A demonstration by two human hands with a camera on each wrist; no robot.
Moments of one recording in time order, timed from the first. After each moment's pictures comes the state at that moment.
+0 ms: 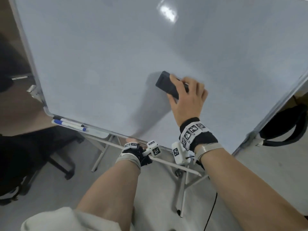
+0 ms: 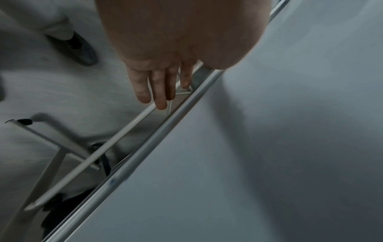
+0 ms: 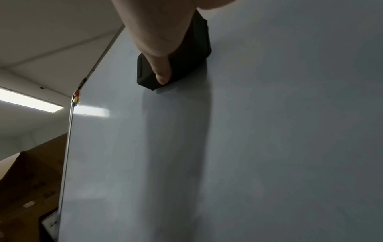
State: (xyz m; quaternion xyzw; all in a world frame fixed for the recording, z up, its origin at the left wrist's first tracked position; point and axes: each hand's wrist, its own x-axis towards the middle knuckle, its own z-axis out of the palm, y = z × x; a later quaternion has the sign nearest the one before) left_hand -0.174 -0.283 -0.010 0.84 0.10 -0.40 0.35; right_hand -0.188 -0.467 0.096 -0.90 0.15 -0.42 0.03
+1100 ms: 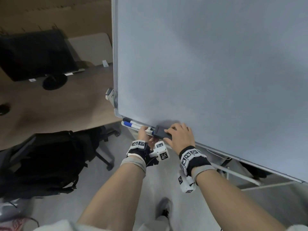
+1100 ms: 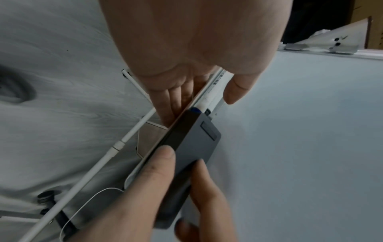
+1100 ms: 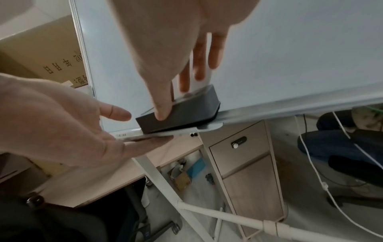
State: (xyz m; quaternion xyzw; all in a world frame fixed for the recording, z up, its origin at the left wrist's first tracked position) left_hand -0.014 -0.068 -0.029 0.43 0.38 -0.29 0.76; right_hand -0.079 -0.199 -0.036 -0.99 0.08 -0.02 0.08
